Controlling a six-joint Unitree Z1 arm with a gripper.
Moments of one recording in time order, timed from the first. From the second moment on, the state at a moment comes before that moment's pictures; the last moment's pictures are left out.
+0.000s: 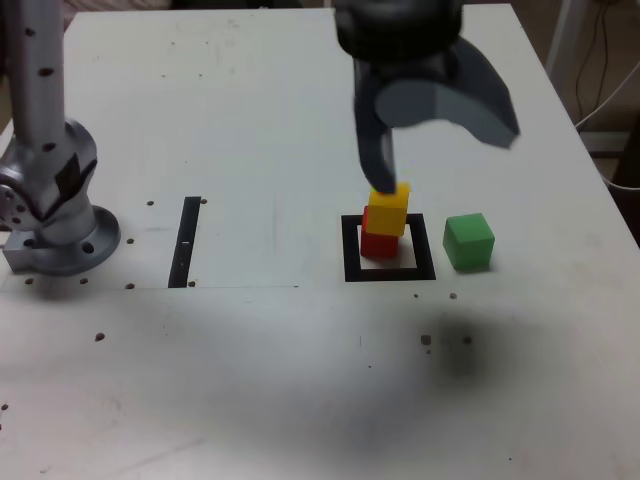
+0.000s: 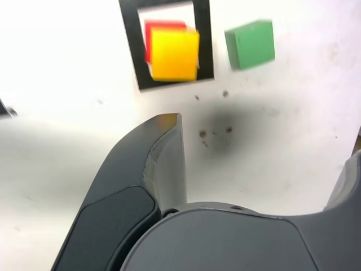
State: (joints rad) arm -0.29 1.90 -1.80 1.37 0.10 -0.24
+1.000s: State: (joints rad) arm -0.19 2.22 -1.93 1.34 0.13 -0.50
